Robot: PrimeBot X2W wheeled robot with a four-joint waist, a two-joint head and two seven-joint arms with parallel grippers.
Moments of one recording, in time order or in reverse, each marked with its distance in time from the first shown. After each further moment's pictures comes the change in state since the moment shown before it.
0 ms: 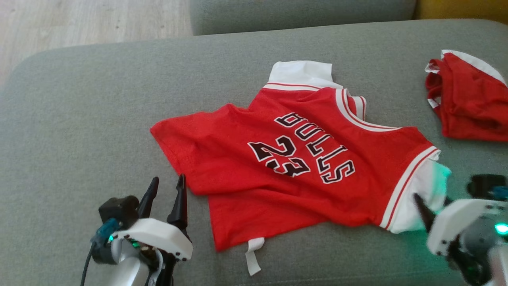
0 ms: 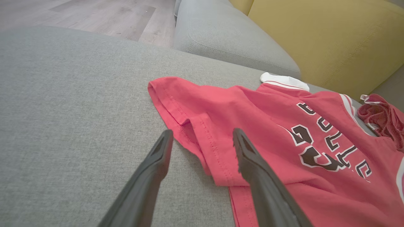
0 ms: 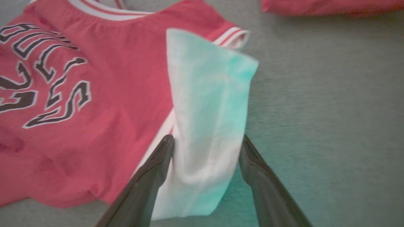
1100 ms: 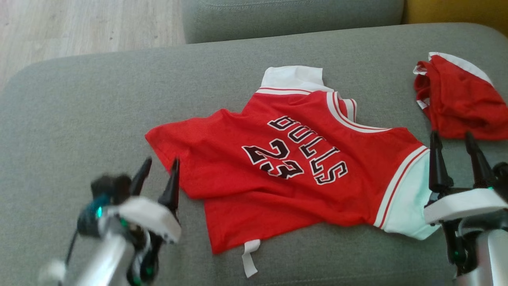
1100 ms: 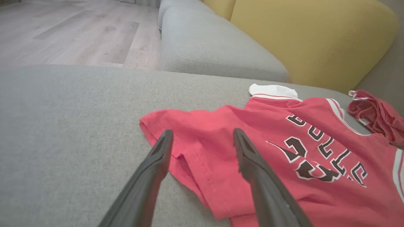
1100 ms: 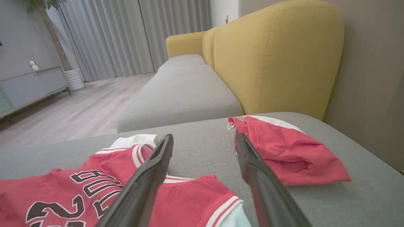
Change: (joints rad) left arm -0.056 0.068 -0.013 -0.020 0.010 -0.019 0.045; right arm -0.015 0.104 -0.055 -0.156 -0.159 0.000 -0.543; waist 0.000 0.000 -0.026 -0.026
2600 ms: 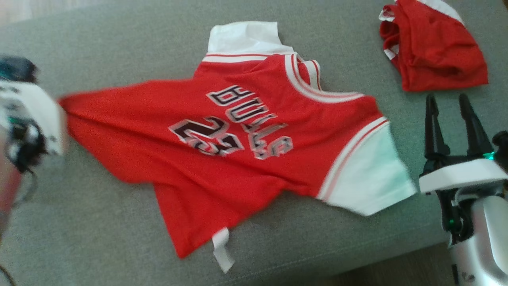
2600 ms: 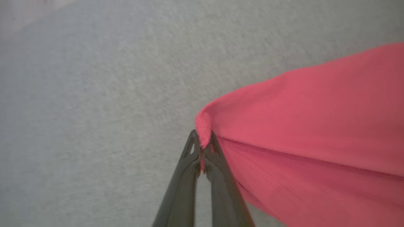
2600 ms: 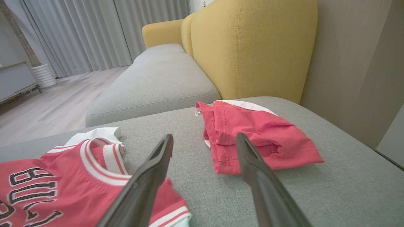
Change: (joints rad) left arm -0.713 0.293 -0.274 0.663 -0.163 -0.241 0.575; right arm -0.152 -0.059 0.093 0.102 0.099 0.000 -0.095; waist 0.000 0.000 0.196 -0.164
